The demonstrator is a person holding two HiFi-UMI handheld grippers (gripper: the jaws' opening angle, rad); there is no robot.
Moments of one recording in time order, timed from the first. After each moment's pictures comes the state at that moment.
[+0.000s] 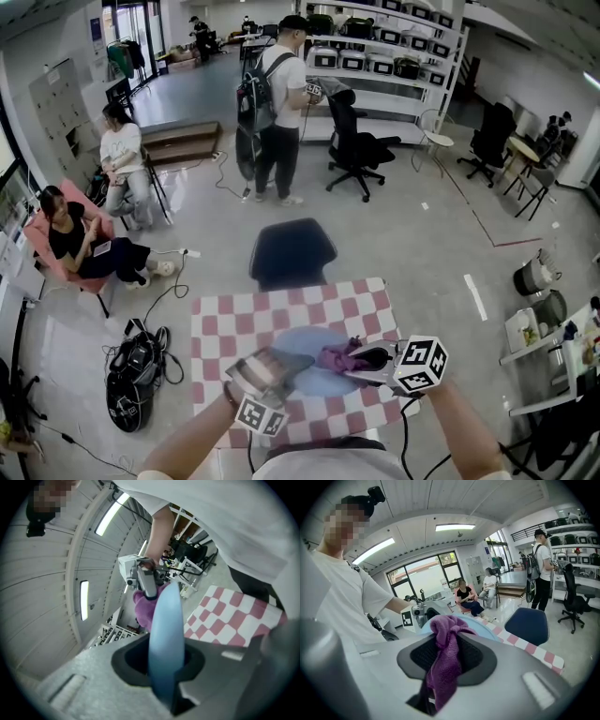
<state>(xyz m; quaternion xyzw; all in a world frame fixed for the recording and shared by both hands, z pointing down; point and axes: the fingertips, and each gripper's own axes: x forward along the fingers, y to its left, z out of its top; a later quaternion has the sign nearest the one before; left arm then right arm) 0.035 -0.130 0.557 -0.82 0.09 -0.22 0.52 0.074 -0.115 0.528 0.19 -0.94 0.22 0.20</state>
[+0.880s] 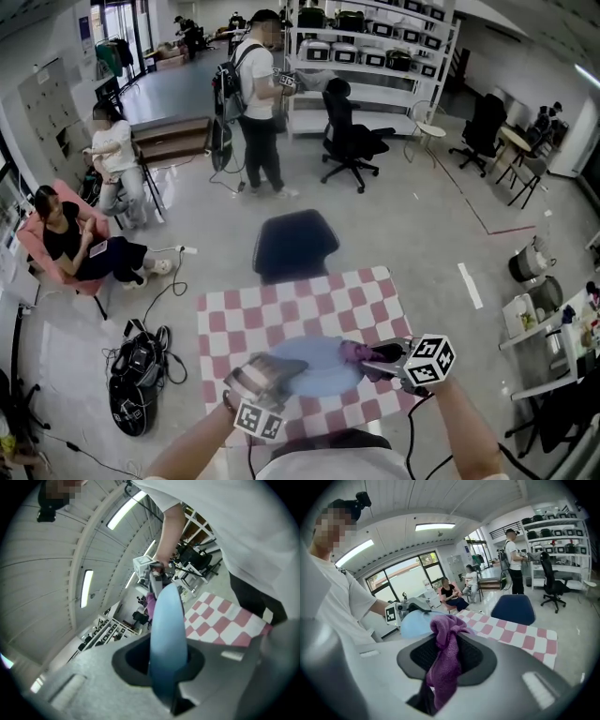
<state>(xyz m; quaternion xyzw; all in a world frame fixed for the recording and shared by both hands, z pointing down) -0.044 -0.126 0.590 -0.86 0.09 -0.22 0.45 0.067 -0.120 0.587 0.29 -0.89 0.28 0.20</state>
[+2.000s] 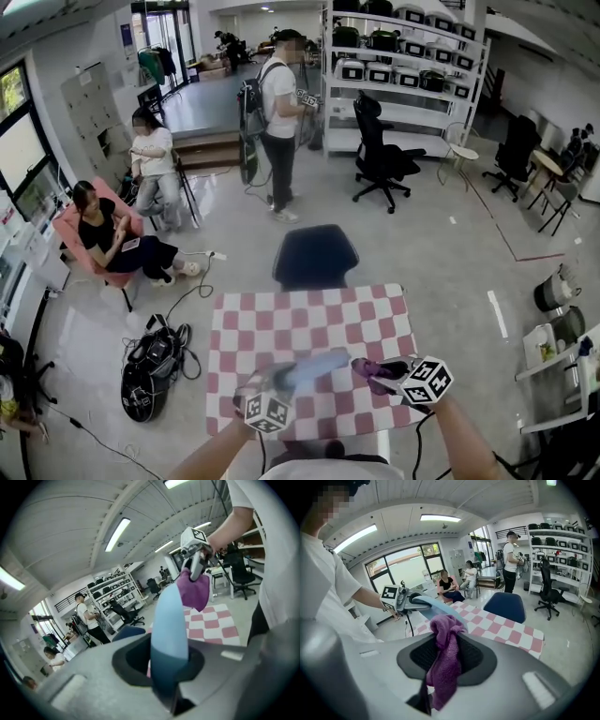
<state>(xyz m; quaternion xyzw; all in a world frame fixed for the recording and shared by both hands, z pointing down) -0.027 -0.122 0.636 -0.90 0.25 -0.32 0.16 0.135 -0.071 0.615 0.30 -0.89 0.24 0.26</state>
